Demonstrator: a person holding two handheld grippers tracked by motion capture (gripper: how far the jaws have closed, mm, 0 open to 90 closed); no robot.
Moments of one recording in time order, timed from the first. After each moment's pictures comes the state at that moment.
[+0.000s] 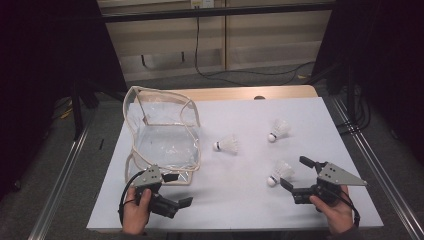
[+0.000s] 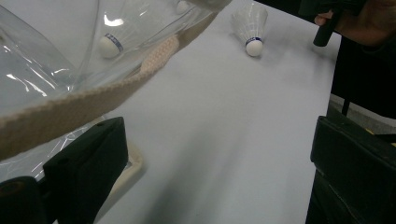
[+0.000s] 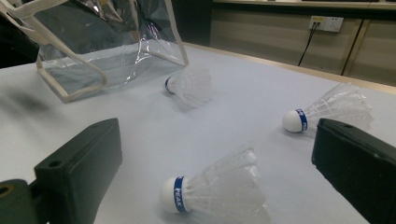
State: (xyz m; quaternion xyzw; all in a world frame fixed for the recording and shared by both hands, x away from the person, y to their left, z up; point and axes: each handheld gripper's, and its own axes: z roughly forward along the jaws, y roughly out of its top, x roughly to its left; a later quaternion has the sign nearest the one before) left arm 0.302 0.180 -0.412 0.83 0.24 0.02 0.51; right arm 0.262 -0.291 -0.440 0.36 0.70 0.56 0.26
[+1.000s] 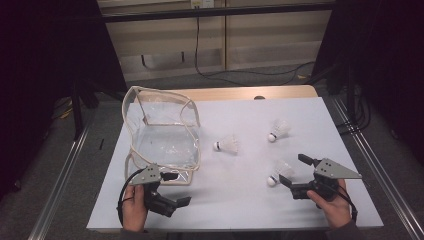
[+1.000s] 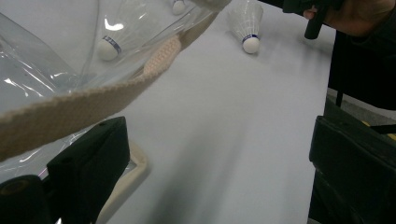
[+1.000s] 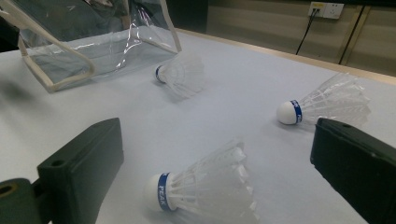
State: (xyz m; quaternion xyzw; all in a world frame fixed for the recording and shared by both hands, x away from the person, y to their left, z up) left arm 0.307 0.183 -0.411 0.83 0.23 0.02 0.51; right arm 0.275 -0.291 -0.440 0.37 0.71 0.53 0.26
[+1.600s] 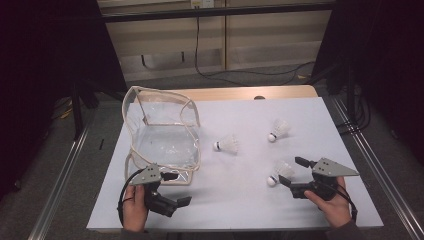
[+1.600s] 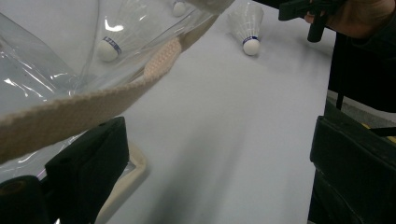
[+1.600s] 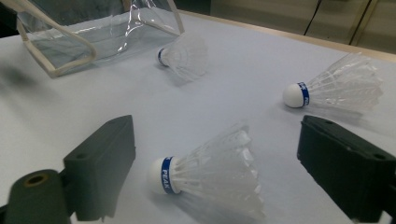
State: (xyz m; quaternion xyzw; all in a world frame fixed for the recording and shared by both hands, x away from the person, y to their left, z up) left arm 0.307 0.182 -0.411 0.83 0.23 0.02 0.51; right arm 0.276 -0.291 -0.441 0.38 0.74 0.51 0.23
